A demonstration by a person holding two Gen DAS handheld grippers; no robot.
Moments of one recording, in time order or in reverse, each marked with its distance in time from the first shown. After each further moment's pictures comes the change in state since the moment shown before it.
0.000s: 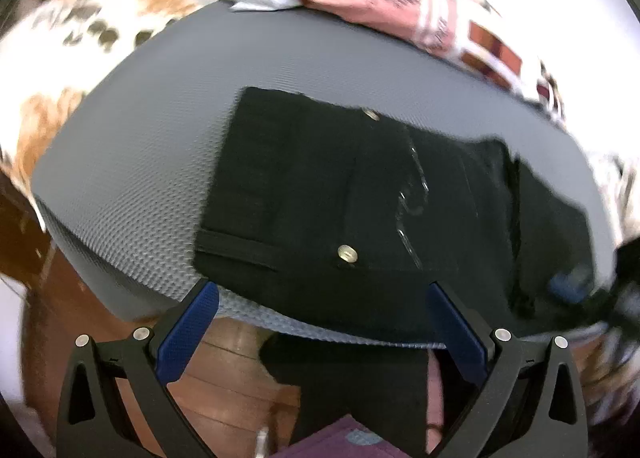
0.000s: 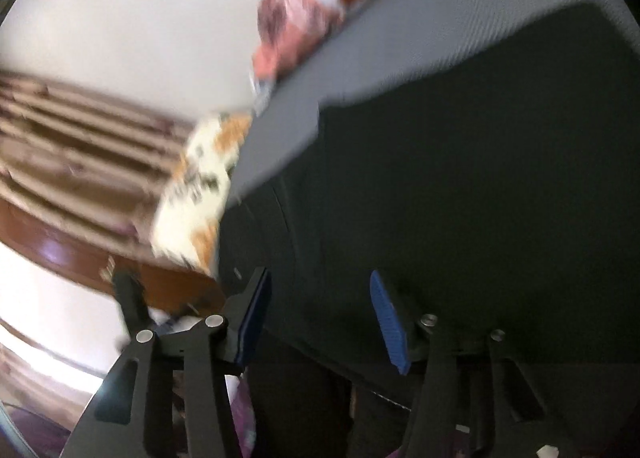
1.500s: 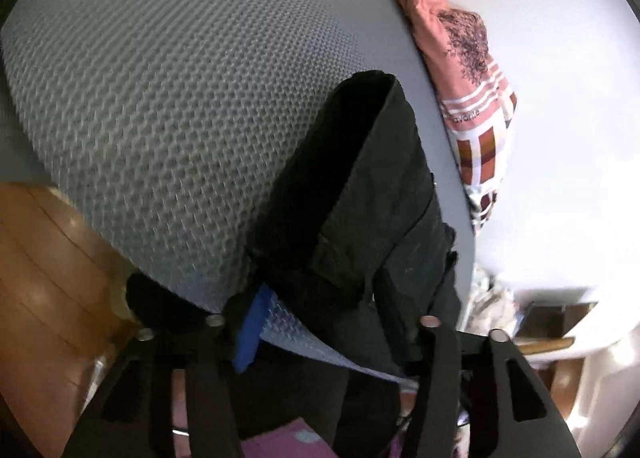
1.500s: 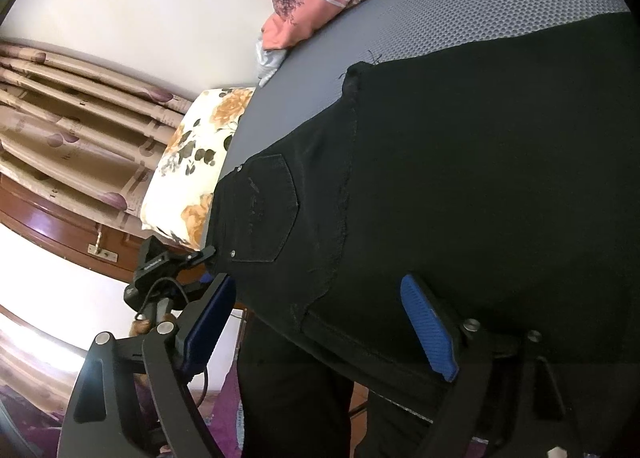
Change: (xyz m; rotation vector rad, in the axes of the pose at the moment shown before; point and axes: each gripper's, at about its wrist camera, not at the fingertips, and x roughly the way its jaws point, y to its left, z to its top) left arm 0.048 0.113 0.014 -0.556 0.191 -0.544; right arm 0.023 0.022 -0.002 -0.056 0.039 -0.001
